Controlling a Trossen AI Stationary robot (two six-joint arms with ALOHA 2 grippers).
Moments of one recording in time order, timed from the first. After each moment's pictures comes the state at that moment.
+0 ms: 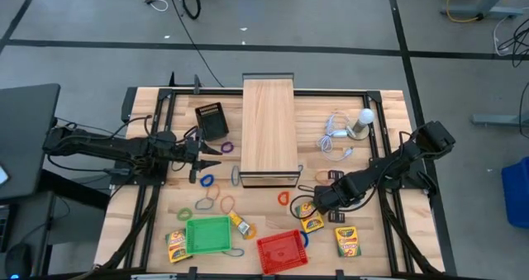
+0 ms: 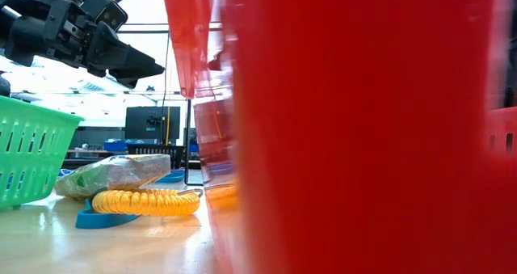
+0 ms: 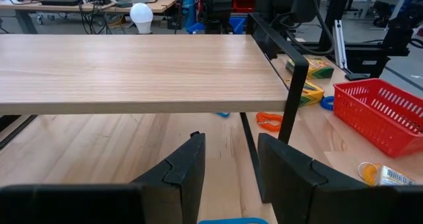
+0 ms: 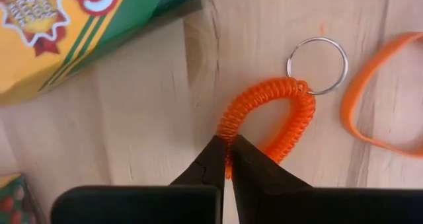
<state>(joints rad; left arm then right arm) 0.01 0.60 0.14 0.30 -0.01 0.02 0.49 1.62 0.77 -0.66 0.03 0.53</state>
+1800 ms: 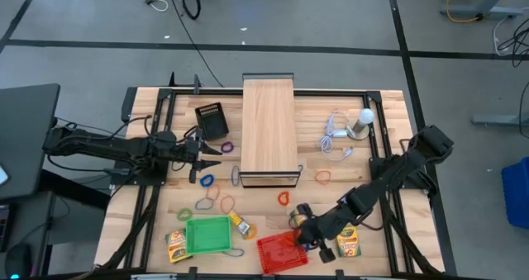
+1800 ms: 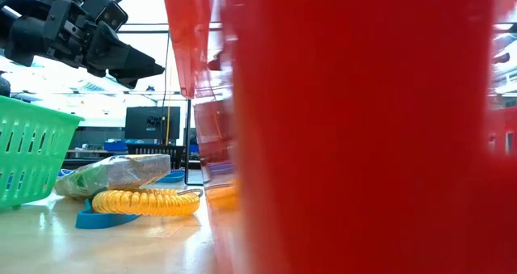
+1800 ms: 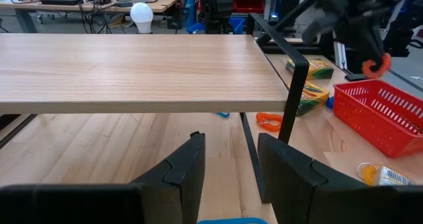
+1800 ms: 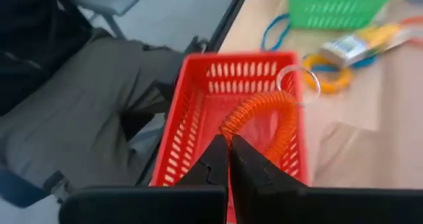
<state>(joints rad) 0.01 0.60 0.14 0.30 -0.01 0.02 0.65 1.65 0.91 0.10 0.03 0.30</state>
